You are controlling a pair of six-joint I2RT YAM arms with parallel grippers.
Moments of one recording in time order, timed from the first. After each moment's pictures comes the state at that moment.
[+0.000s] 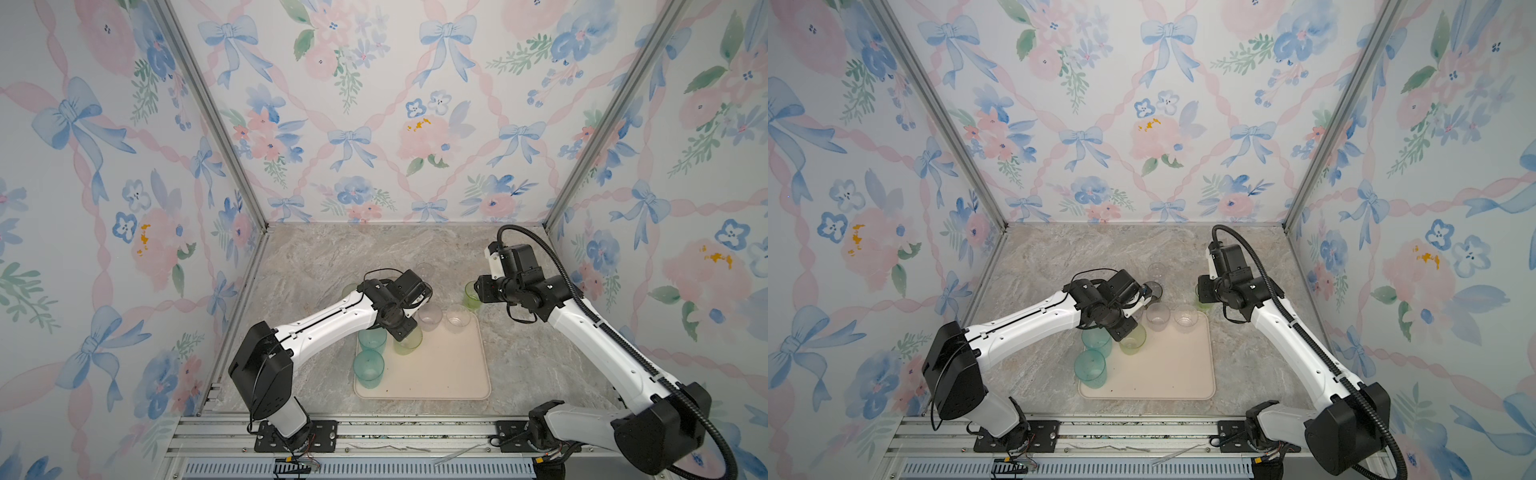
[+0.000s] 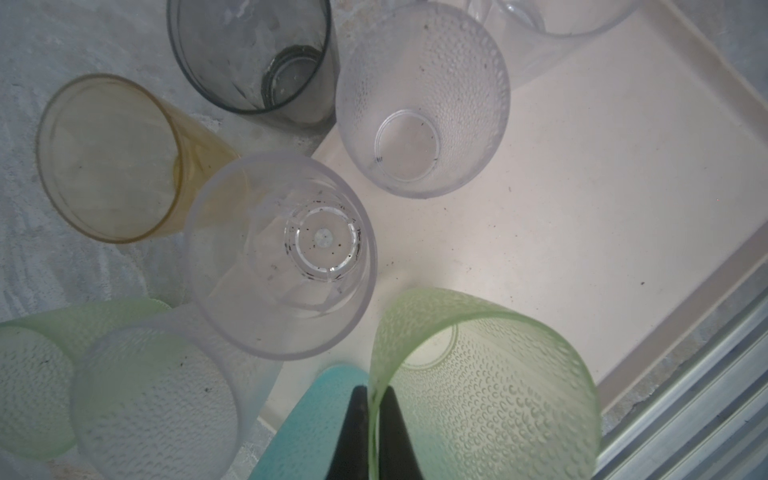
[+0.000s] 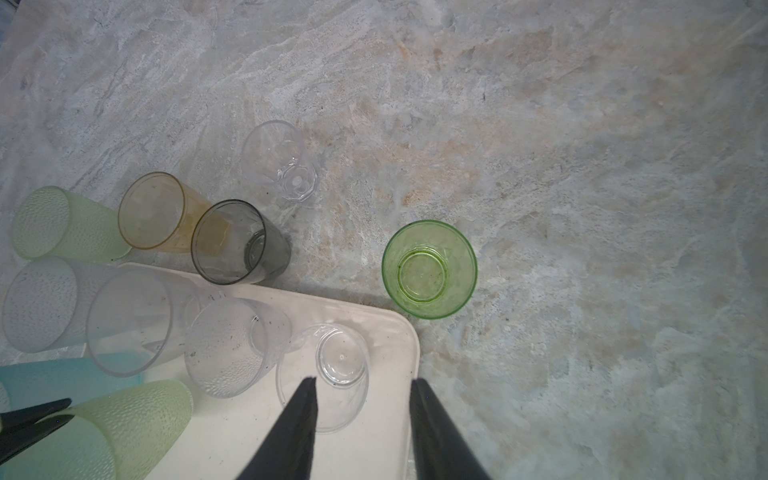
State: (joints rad) left arm -0.85 1.60 1.30 -0.91 -0.06 0.02; right arm 0.39 1.27 1.15 -0.76 0.04 0.26
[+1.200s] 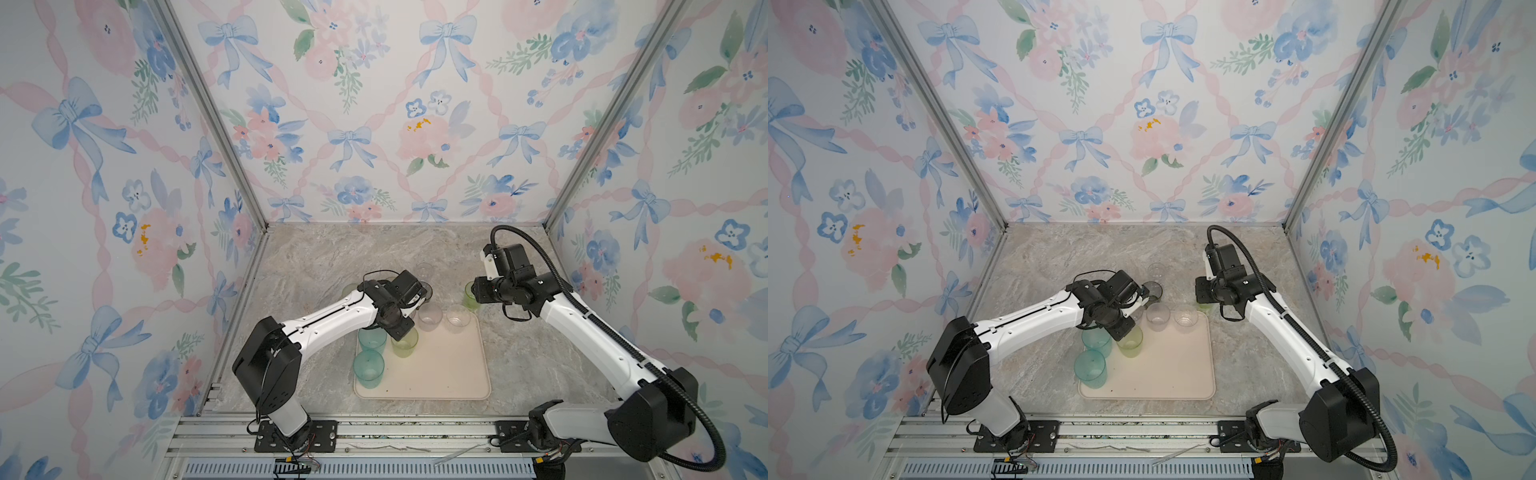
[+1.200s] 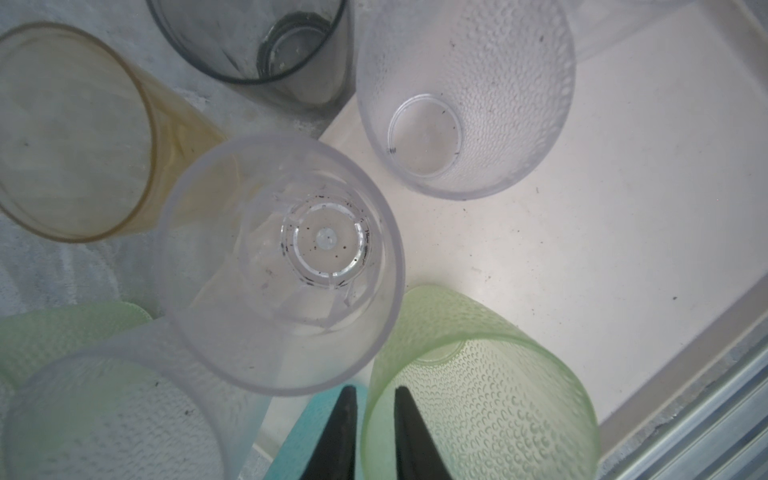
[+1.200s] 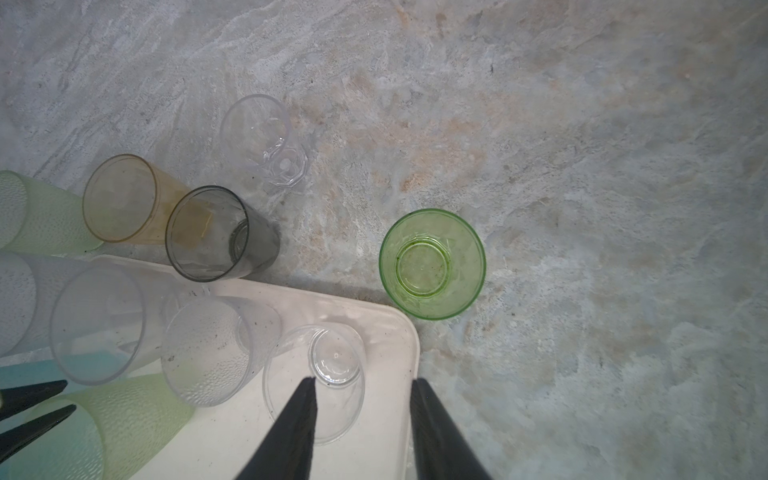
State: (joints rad) left arm -0.81 1.63 1.25 -0.85 -0.04 0.02; right arm 0.39 1.32 1.15 -0.75 0.04 0.25
